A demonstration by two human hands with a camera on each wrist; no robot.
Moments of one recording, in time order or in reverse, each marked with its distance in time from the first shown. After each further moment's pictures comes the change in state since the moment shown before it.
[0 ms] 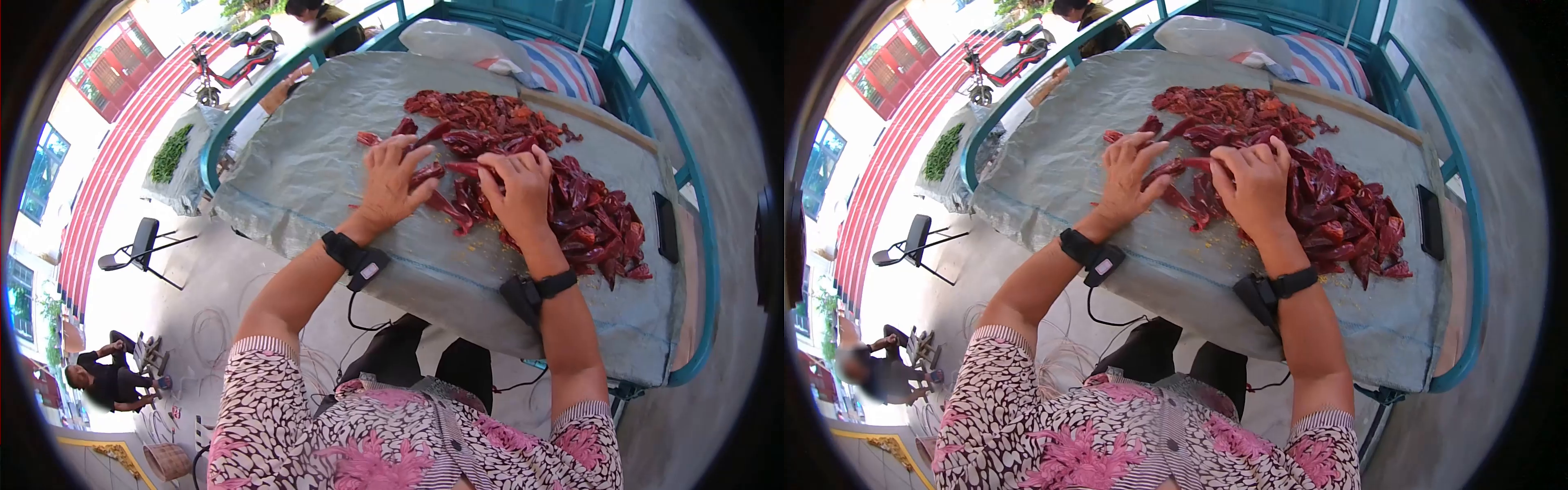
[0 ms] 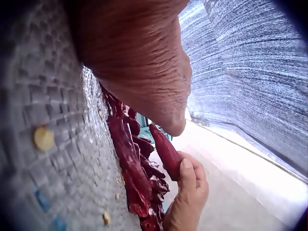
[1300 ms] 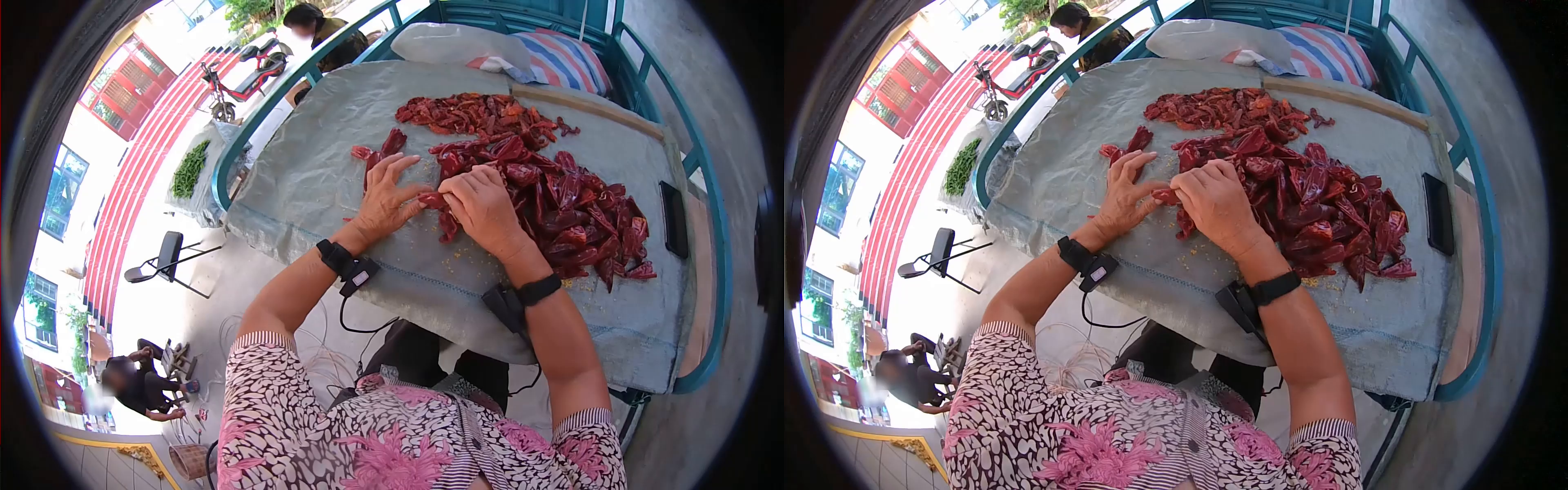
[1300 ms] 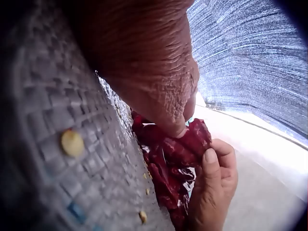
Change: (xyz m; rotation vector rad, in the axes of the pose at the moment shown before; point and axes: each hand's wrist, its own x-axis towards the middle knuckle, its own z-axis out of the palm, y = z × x) left_hand -0.002 -0.006 0.006 0.029 -0.247 0.133; right_hand -0.008 -0.004 0.007 0.269 -0.066 -0.157
